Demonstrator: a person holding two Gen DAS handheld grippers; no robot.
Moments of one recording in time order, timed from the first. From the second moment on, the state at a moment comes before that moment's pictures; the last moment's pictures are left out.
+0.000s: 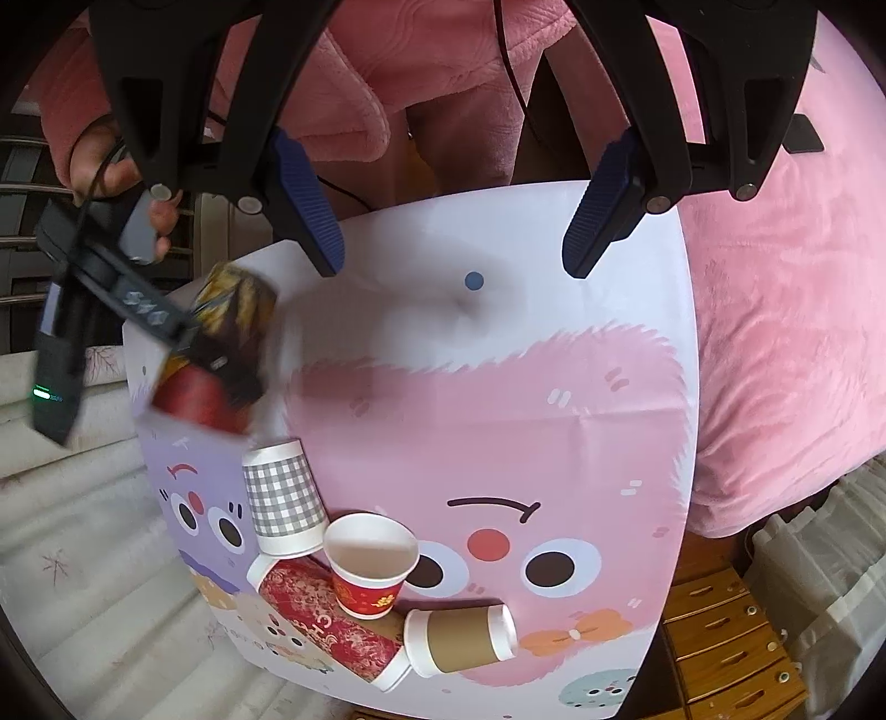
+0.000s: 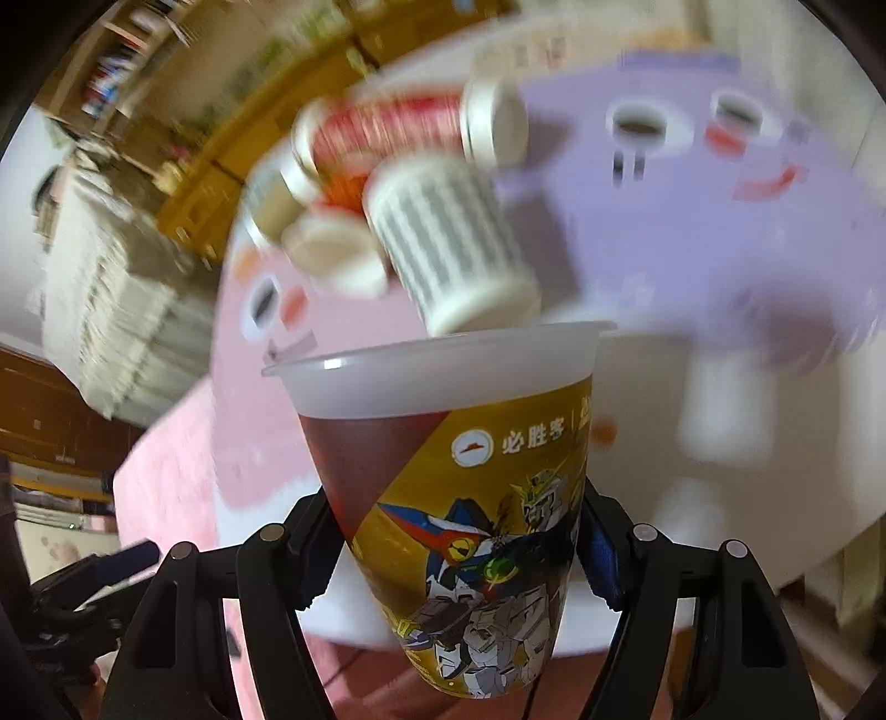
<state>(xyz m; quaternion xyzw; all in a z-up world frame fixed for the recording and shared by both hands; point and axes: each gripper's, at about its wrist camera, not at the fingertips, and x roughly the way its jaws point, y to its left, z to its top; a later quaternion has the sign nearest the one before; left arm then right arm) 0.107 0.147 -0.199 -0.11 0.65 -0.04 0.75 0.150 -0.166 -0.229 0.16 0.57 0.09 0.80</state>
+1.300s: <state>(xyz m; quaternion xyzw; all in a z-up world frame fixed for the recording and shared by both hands) 0.095 0.118 -0.137 -0.13 0.55 -0.03 0.82 0.092 -0.147 -0.193 -0.05 0.41 0.15 0.90</state>
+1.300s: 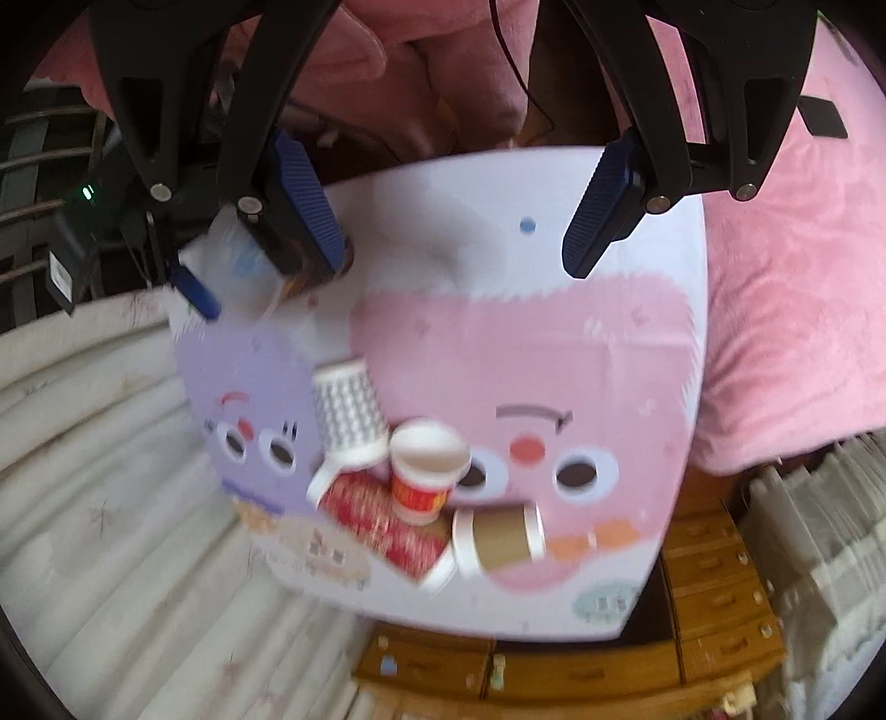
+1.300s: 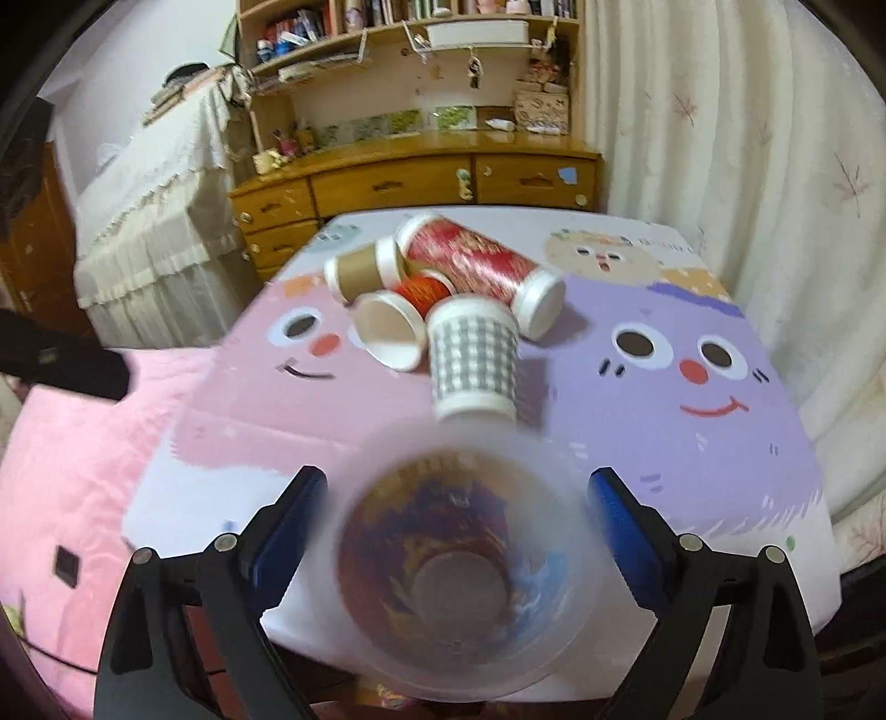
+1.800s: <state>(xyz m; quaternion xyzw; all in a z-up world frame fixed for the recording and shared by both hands) 0.025 0.085 -0.038 -0.19 0.44 0.04 0.88 0.072 -0.198 -0.050 0.05 0.51 0.23 0.83</state>
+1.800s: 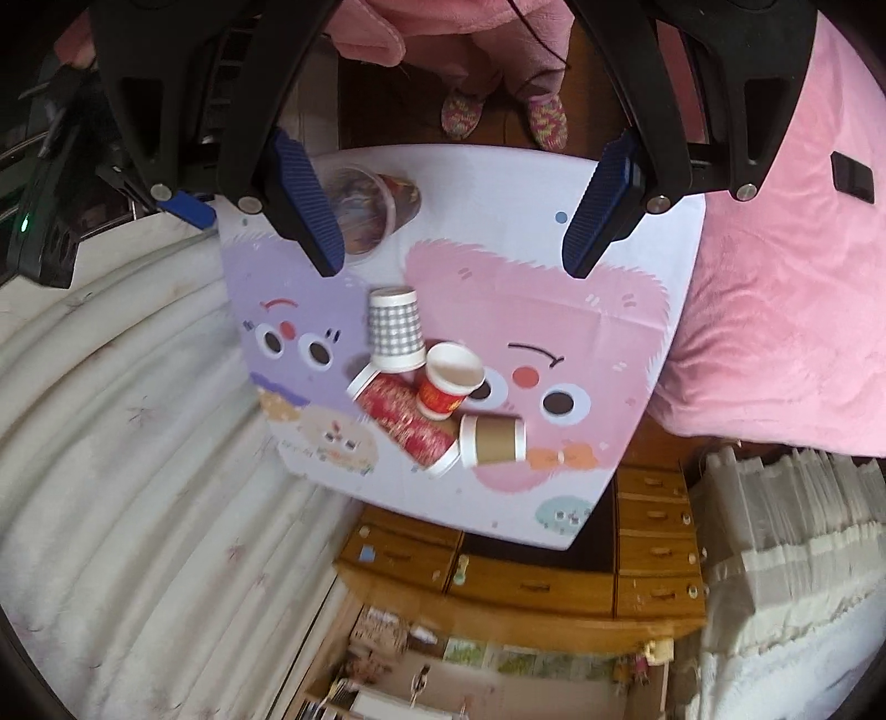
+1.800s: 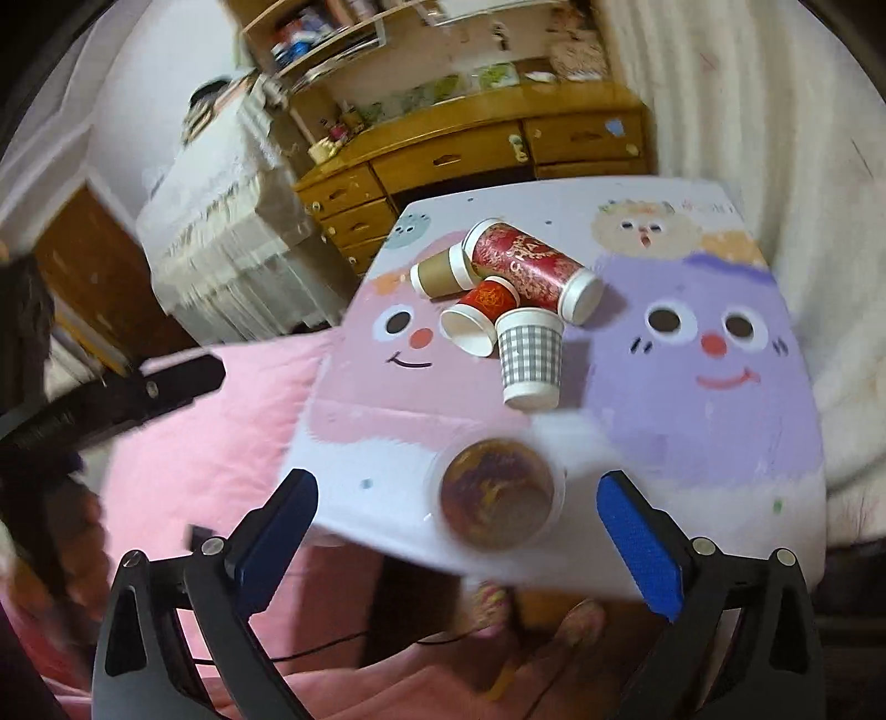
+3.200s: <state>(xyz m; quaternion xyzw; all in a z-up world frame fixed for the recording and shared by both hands) -0.011 0.000 -0.001 -0.07 0.41 0.10 0.90 -0.016 -0.253 0.048 0.02 0.46 0.07 0.89</state>
